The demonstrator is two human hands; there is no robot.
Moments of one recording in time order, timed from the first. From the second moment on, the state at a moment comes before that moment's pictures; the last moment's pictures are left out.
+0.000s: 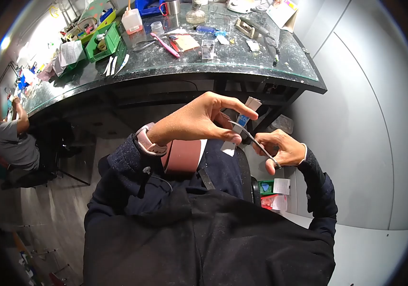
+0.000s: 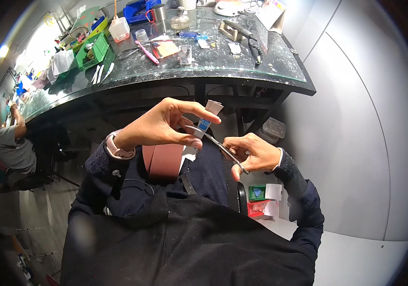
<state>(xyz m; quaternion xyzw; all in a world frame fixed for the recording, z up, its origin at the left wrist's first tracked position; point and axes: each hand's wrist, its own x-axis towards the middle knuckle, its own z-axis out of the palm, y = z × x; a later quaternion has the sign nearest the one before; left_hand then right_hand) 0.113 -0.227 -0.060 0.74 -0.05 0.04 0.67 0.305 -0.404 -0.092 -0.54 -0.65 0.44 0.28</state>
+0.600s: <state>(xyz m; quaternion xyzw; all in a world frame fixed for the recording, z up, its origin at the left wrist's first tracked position) 0.110 -0.226 -0.061 0.75 -0.02 0.11 0.65 0.311 -0.405 -0.150 -0.55 -0.70 0.32 0.33</state>
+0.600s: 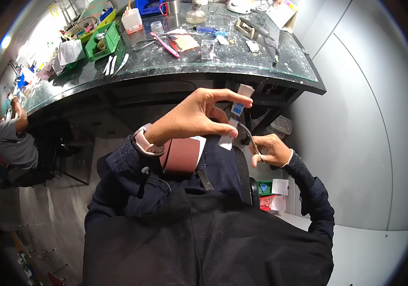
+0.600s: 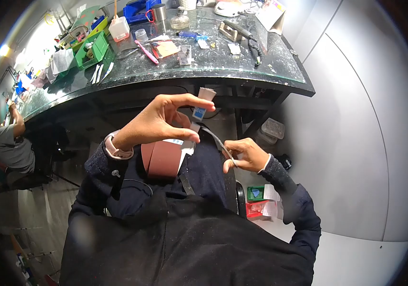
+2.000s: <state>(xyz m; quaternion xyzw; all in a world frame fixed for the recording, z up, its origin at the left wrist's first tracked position) 0.120 -0.223 -0.104 0.67 0.08 0.20 0.71 0.262 -0.346 -0.089 -0.63 -0.62 0.00 0.47</state>
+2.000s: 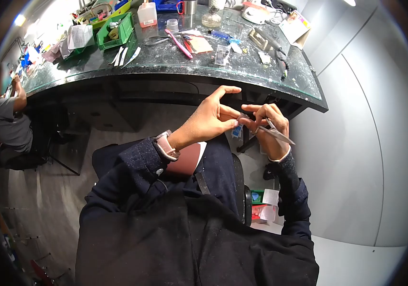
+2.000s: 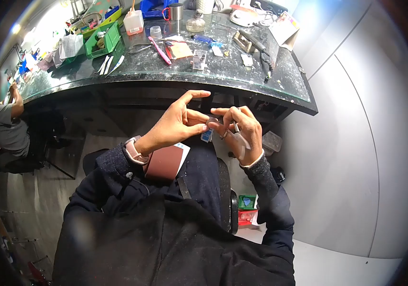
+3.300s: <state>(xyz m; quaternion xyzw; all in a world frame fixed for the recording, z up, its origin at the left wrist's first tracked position) 0.199 -0.094 -0.144 0.76 0.12 0.52 0.36 0.331 -0.195 -0.106 -0.44 -0.72 -0.26 0.47</state>
